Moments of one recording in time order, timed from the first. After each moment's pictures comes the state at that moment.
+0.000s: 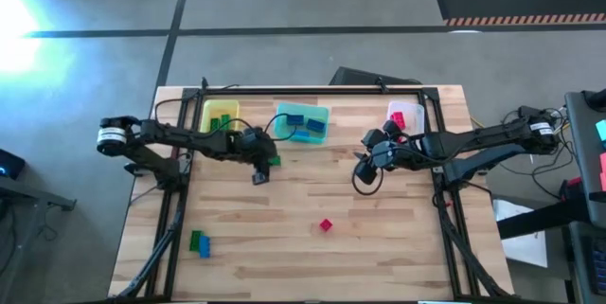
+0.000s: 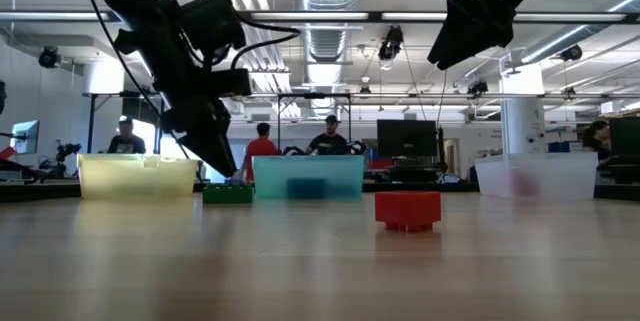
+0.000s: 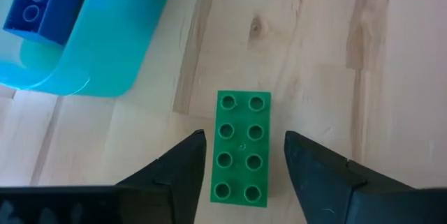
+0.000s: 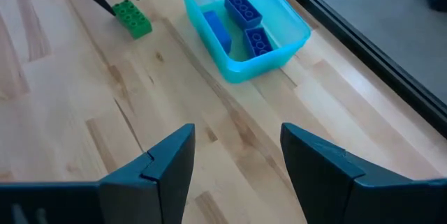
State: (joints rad) left arm 0.17 1.43 0.70 -0.24 -0.13 0.06; right arm 0.11 1.19 0.92 -0.61 0.50 0.47
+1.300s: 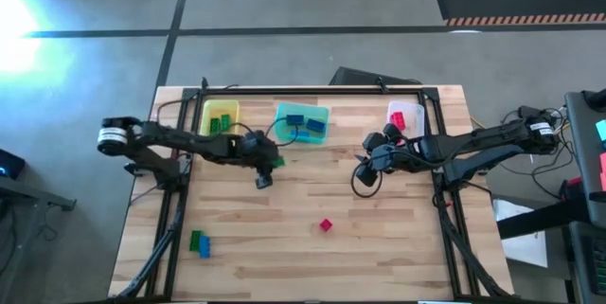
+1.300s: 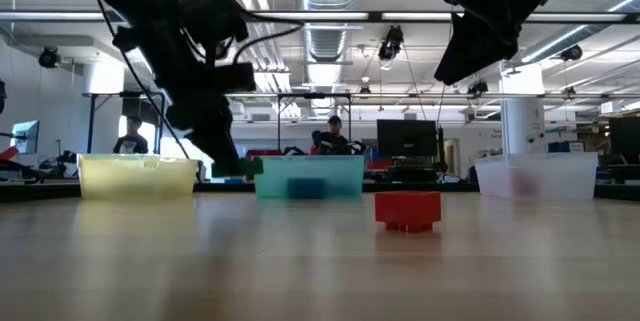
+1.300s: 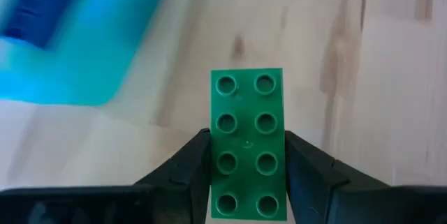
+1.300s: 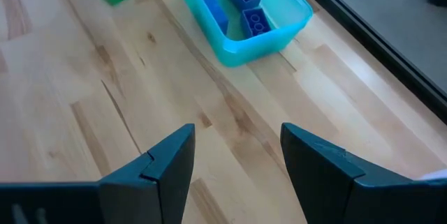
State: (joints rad) left arm 0.12 1.44 0.71 -0.21 -0.16 -0.04; right arm 0.11 1.19 0.86 -0.58 0.50 0.47
